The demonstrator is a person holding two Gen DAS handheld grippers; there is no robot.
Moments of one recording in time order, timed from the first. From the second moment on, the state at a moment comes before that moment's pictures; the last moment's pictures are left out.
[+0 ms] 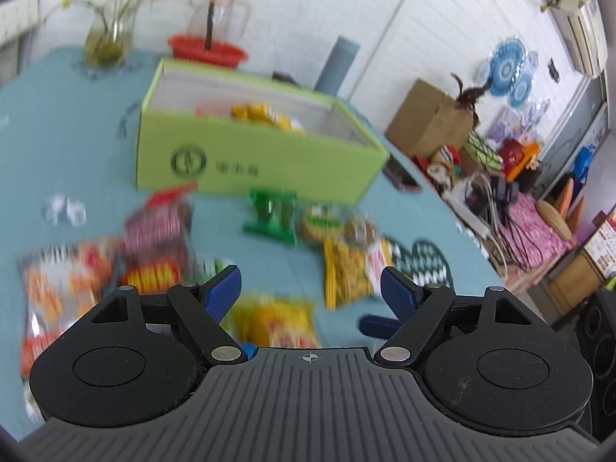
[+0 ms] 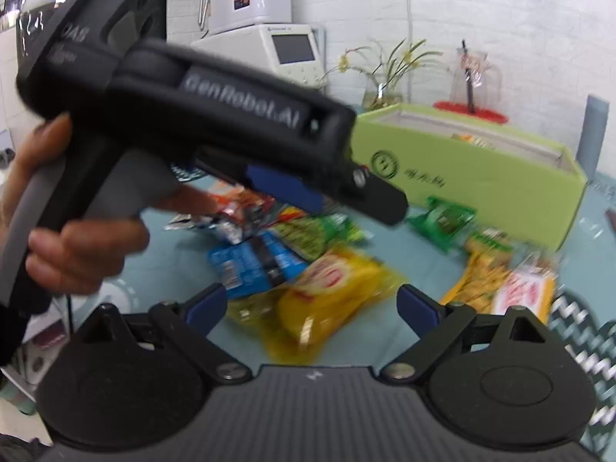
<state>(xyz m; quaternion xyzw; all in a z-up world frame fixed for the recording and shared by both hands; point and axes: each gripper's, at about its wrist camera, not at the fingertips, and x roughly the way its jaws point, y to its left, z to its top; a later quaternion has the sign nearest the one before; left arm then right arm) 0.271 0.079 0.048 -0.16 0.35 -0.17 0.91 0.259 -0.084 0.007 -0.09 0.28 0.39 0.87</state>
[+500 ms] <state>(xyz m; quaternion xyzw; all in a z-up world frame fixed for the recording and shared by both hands) 0.258 0.056 0.013 -0.17 0.42 -0.21 0.87 0.248 -0.080 -0.011 -0.10 0.32 0.38 0.86</state>
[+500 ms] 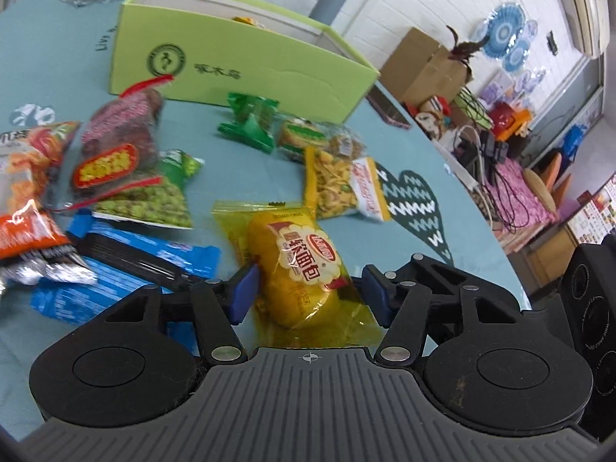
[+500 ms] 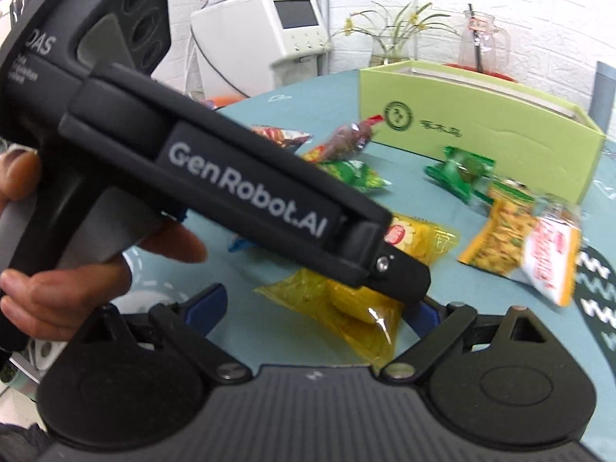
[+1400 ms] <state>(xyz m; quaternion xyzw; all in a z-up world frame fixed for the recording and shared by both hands) 0.263 0.014 0.010 -0.17 0.43 -0.18 0.87 0.237 -0.127 -0.021 -0.06 0.31 0.32 0.89</state>
